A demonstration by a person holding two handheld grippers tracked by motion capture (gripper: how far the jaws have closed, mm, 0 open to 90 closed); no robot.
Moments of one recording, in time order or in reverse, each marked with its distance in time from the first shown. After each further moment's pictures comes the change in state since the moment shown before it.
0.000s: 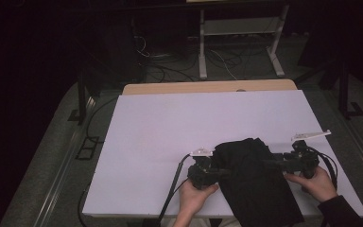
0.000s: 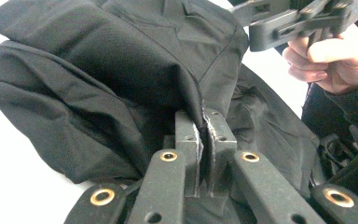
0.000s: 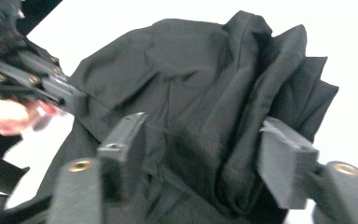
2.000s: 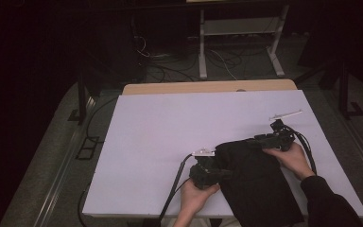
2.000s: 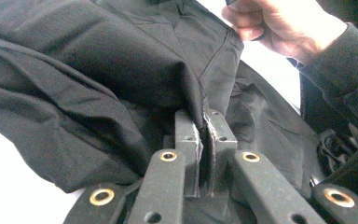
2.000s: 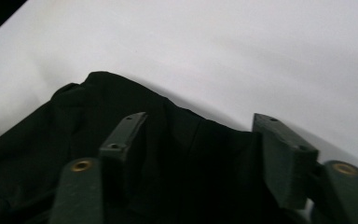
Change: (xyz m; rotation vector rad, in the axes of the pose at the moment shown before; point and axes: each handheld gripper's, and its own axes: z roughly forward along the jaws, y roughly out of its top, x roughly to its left) left arm 0.002 0.000 0.006 0.011 -0.017 0.011; right arm -0.036 0.058 0.058 0.042 -0.038 -0.015
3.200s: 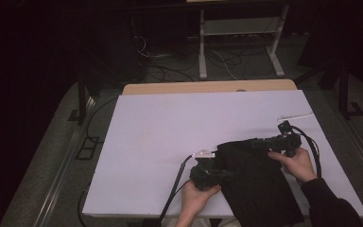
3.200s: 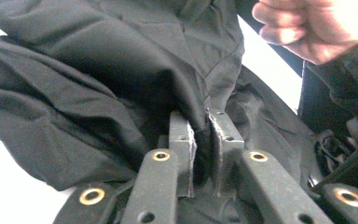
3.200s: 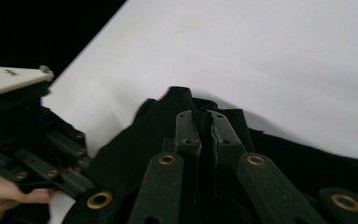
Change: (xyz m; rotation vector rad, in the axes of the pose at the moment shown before) left arm -0.003 -0.003 0.000 -0.017 -0.007 0.016; right arm 0.029 -0.007 -0.029 -0.093 0.149 0.068
